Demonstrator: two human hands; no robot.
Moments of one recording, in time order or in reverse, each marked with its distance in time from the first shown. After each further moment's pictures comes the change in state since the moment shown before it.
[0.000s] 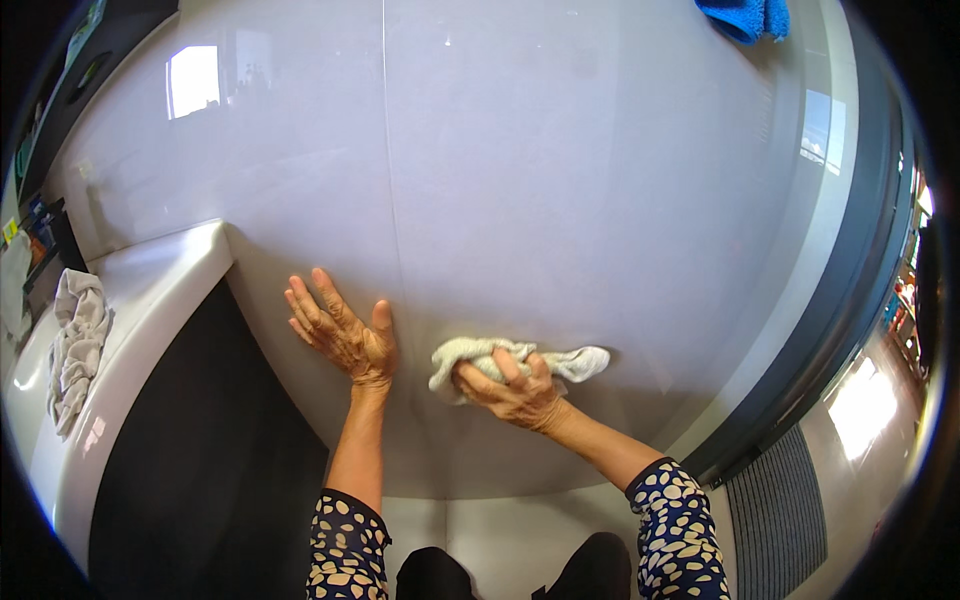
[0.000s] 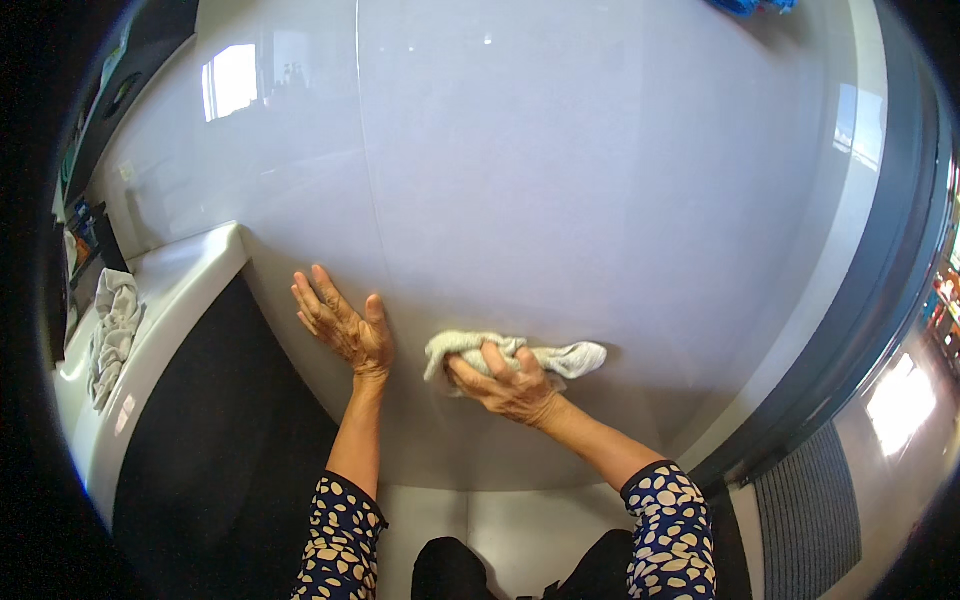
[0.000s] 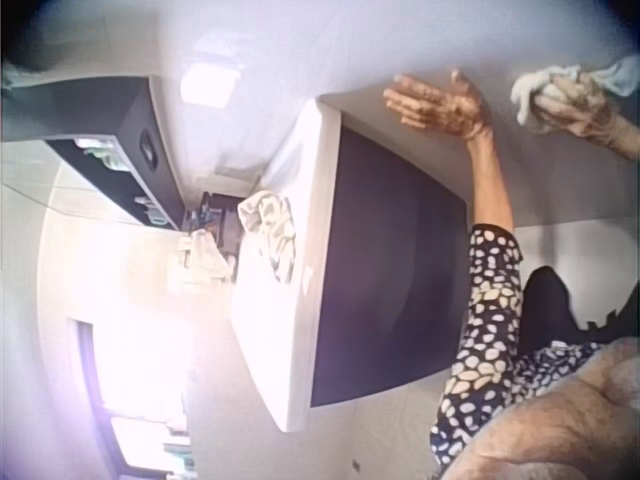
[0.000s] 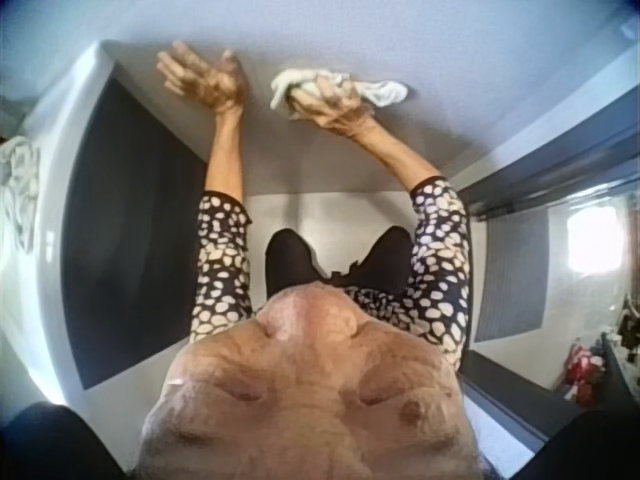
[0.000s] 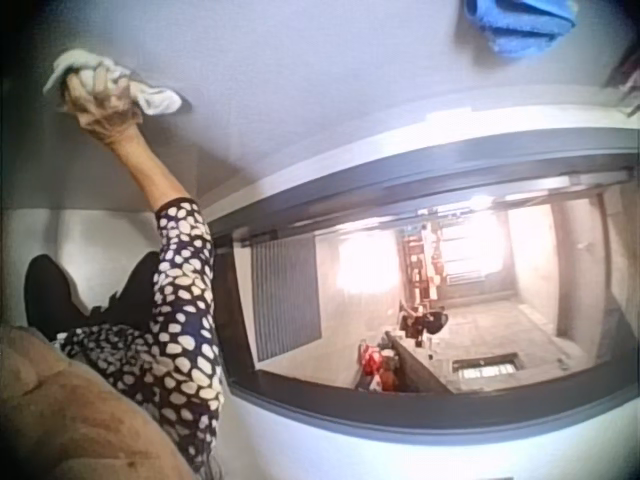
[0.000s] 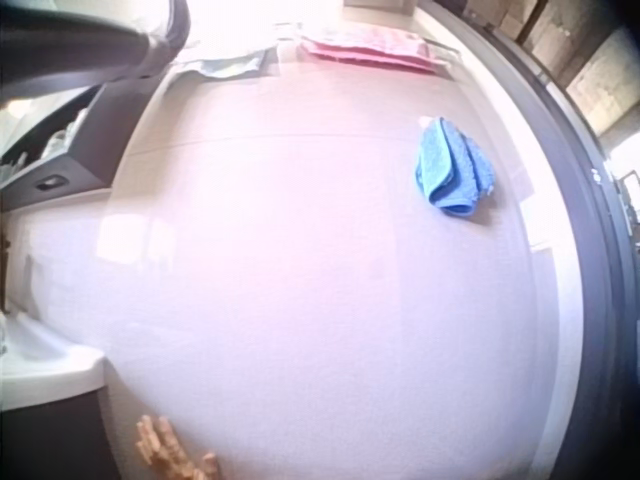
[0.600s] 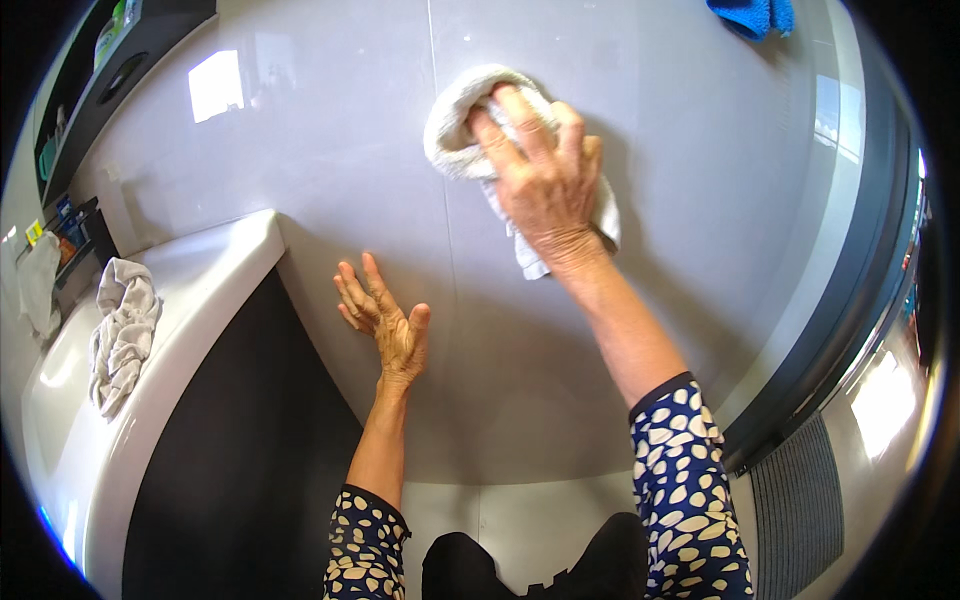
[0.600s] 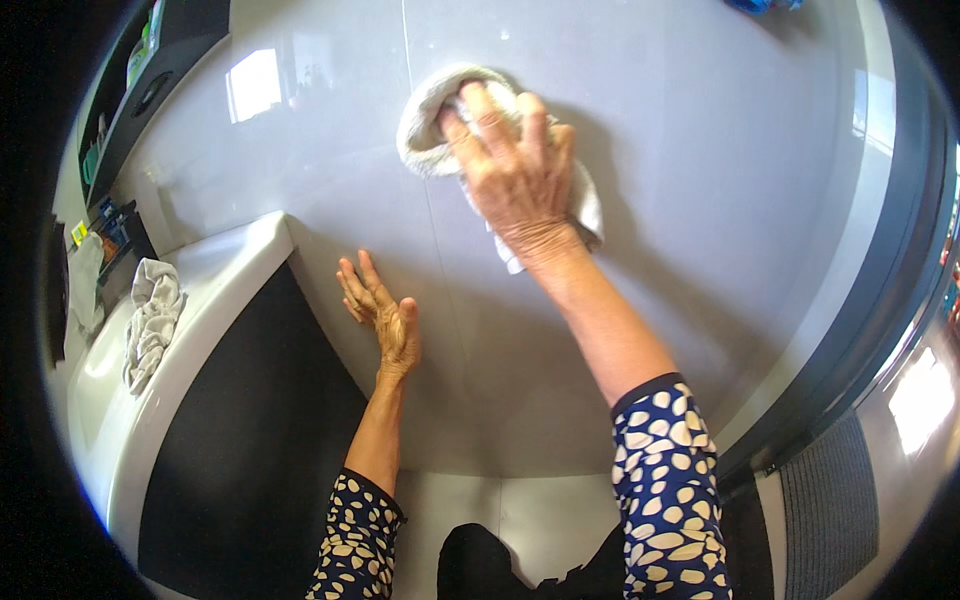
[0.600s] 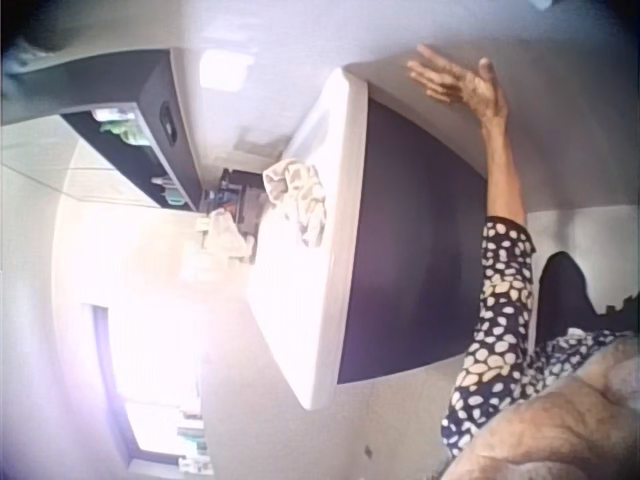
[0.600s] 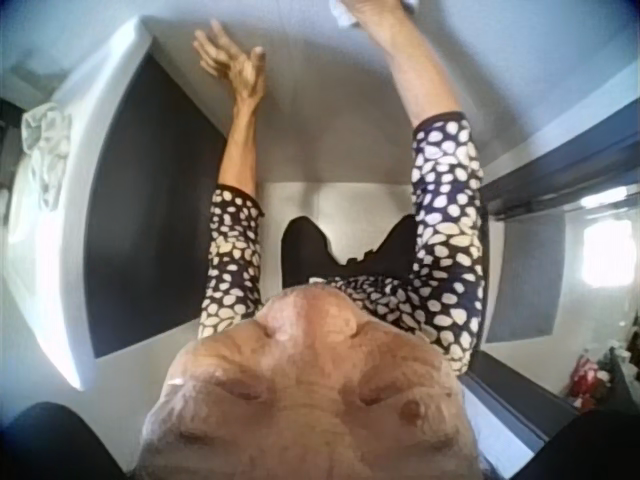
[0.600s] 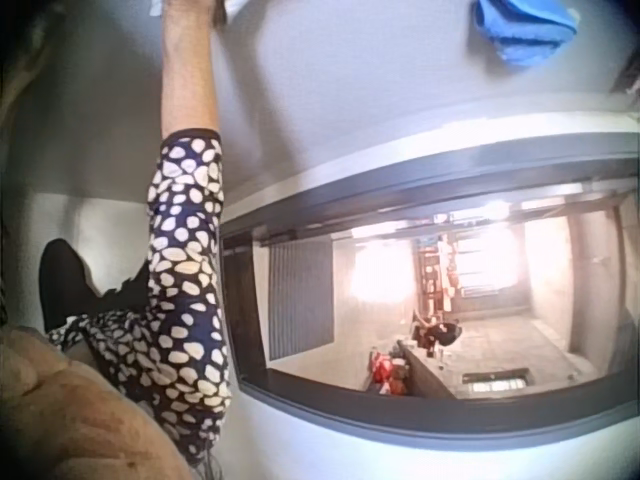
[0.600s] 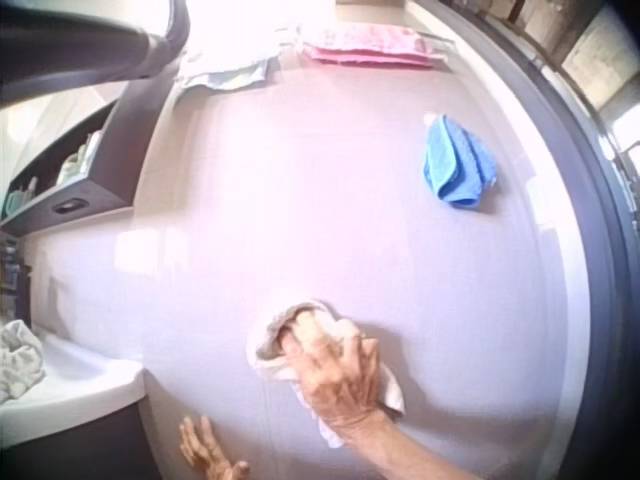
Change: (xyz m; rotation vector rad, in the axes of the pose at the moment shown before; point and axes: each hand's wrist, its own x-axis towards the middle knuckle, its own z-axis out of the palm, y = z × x) left_hand 0.016 -0.011 -0.036 -0.427 -0.383 -0.065; right_hand 0.198 0.107 0.016 -0.103 0.246 0.389
